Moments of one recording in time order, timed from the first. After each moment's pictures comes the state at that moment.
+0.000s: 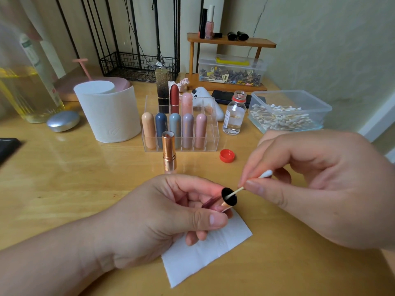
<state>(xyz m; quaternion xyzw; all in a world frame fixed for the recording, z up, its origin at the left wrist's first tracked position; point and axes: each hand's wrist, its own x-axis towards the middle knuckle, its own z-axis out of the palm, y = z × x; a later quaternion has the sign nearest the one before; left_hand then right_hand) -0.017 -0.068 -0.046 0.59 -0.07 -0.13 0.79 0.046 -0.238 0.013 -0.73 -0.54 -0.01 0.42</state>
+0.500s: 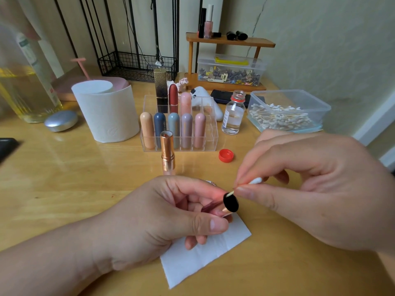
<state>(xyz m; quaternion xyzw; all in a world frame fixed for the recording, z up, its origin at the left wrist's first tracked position) -0.017 -0.068 -0.046 0.62 -0.07 -0.13 0.77 0.064 -0.273 0.013 -0.75 -0.53 -0.03 0.39</state>
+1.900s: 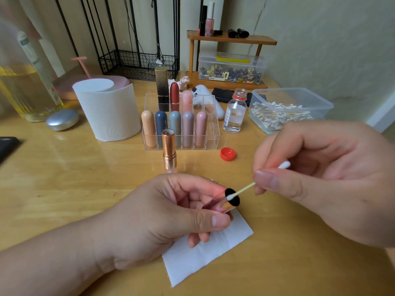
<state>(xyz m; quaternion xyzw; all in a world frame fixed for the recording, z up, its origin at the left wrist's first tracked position) -0.017 -0.069 -0.048 0.60 -0.07 -0.12 0.78 0.064 -0.280 0.016 -0.70 -0.49 0.07 0.52</state>
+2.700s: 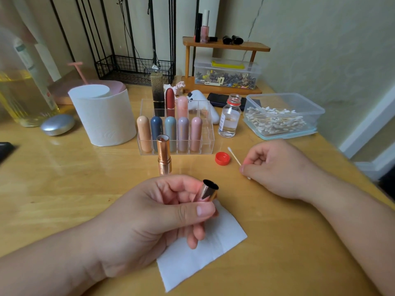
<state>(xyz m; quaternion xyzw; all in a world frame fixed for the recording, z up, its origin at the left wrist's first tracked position) -0.018 -0.065 -0.053 0.53 -0.04 -0.12 0.84 0.131 -0.268 -0.033 -0.91 -0.21 0.09 0.34</state>
